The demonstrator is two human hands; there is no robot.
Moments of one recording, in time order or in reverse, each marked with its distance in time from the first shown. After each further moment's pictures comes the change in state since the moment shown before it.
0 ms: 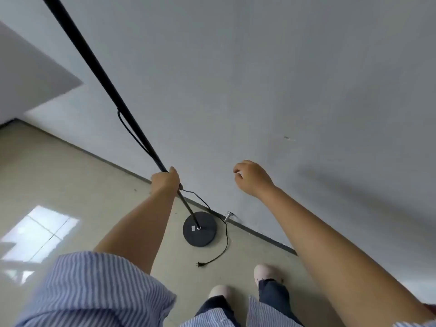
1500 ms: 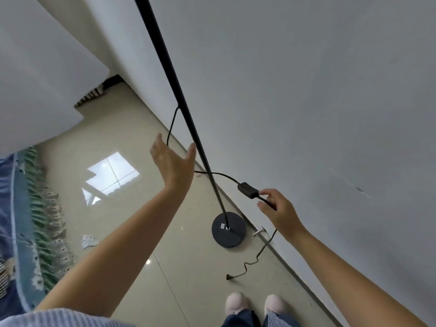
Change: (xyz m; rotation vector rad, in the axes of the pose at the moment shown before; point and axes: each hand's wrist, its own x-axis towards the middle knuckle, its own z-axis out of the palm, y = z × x) left_hand -0.028 0.029 -0.062 -0.325 0.511 0.296; right_hand 0.024 0.007 0.014 0.663 -0.297 -0.100
